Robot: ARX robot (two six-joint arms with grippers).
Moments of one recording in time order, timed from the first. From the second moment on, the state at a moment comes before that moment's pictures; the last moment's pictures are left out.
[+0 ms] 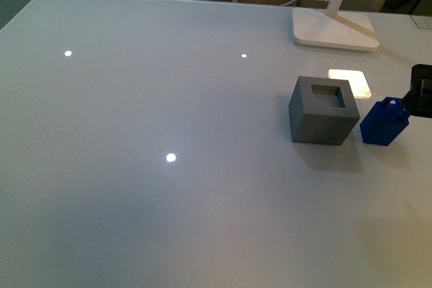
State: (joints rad) left arm 0.00 0.00 0.01 0.00 0.00 0.00; right arm -0.06 1.99 0.95 0.17 0.05 0.01
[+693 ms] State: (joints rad) left arm 0.00 0.00 0.01 0.00 0.00 0.00; right arm -0.04 2.25 1.20 0.10 0.08 0.07
